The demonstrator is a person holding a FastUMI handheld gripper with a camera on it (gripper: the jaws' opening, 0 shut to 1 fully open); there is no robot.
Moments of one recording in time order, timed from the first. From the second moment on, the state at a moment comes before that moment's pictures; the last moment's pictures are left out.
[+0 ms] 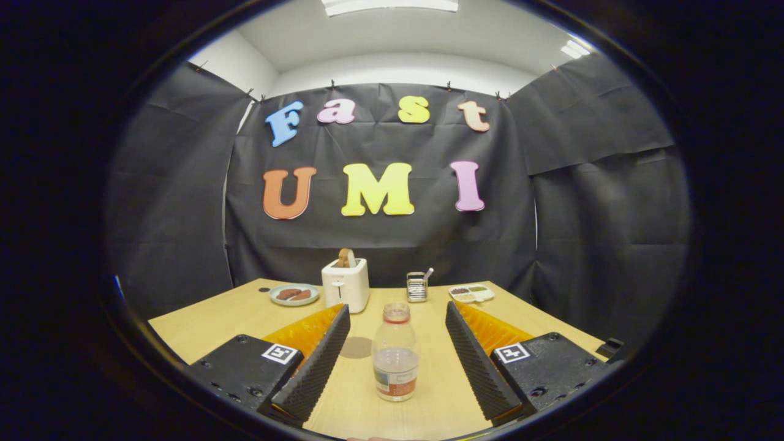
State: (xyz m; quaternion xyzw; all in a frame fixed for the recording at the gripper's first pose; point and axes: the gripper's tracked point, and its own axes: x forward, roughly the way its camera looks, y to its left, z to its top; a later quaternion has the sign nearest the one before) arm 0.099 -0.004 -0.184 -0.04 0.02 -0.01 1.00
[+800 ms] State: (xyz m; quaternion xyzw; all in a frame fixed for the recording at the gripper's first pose) arm 0.140 -0.010 -0.269 -0.04 0.06 -0.02 1.00
